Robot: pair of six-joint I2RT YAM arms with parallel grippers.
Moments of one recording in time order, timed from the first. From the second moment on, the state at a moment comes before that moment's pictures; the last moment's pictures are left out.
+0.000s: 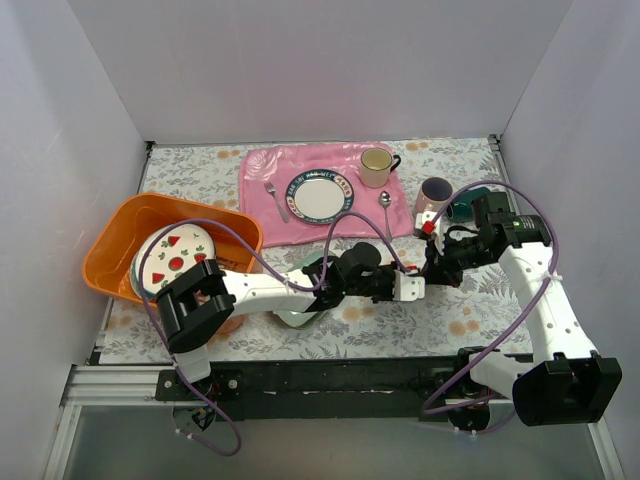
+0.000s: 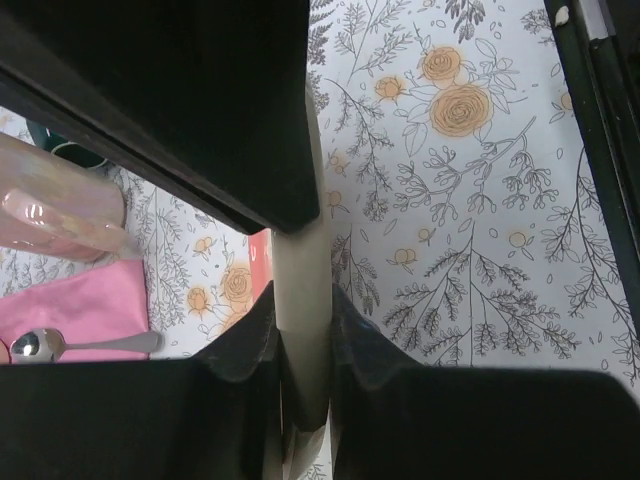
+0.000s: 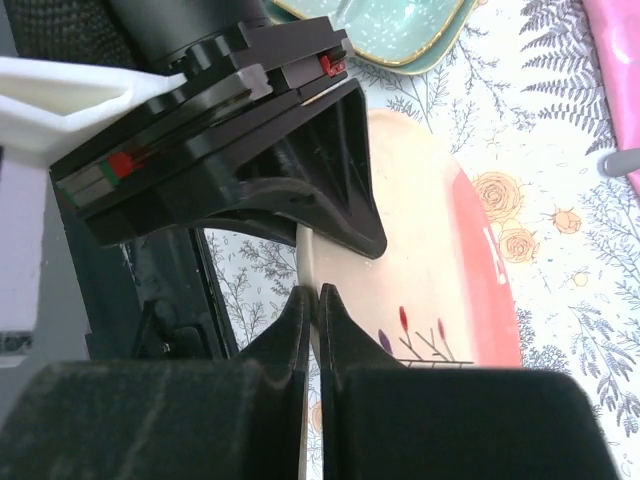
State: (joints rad) left arm -1.14 1.76 1.09 0.29 0.28 0.54; right arm 0.10 1.13 1.08 -1.32 -0.85 -1.07
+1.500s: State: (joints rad) left arm -1.19 1.59 1.49 -0.44 -0.30 0.47; right arm -0.13 1.19 1.28 -1.11 -0.95 -0.73
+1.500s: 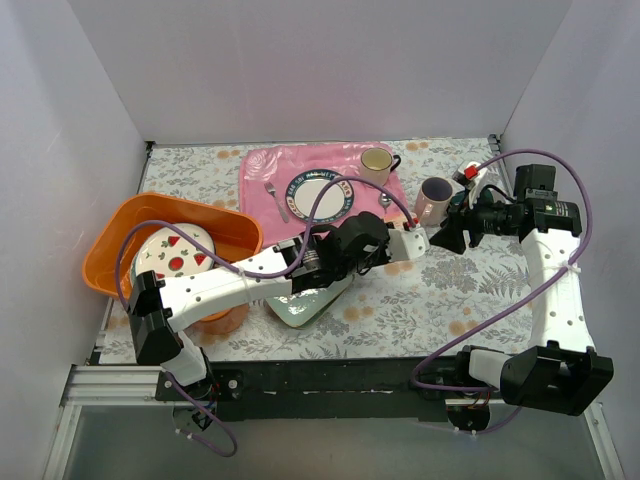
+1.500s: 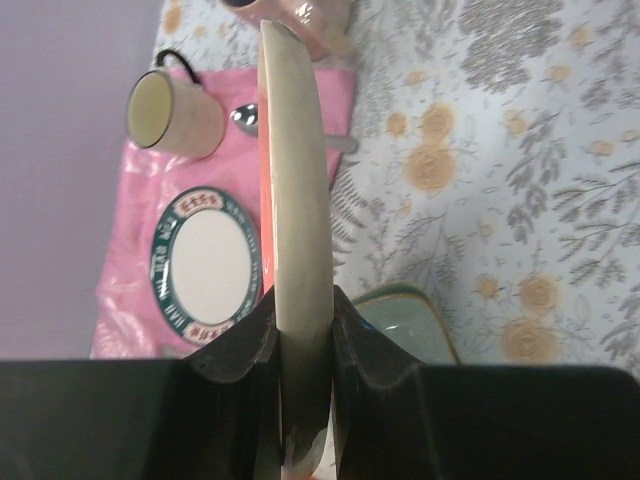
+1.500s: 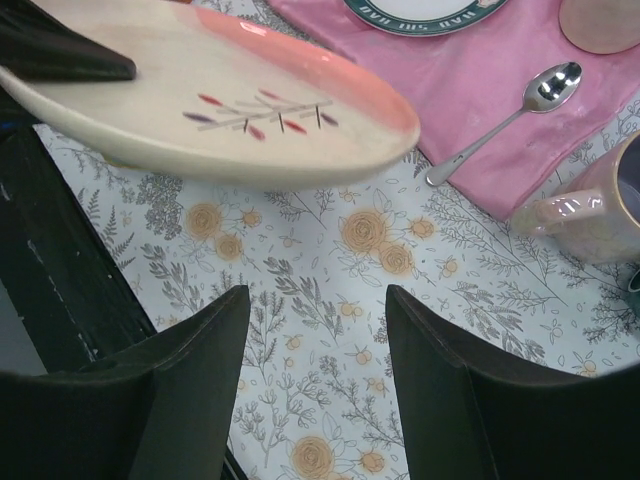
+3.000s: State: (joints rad) left arm -0.88 1.35 1.33 -0.53 -0.91 0.52; right arm -0.14 1.16 1.16 -1.05 -0.93 -0.71
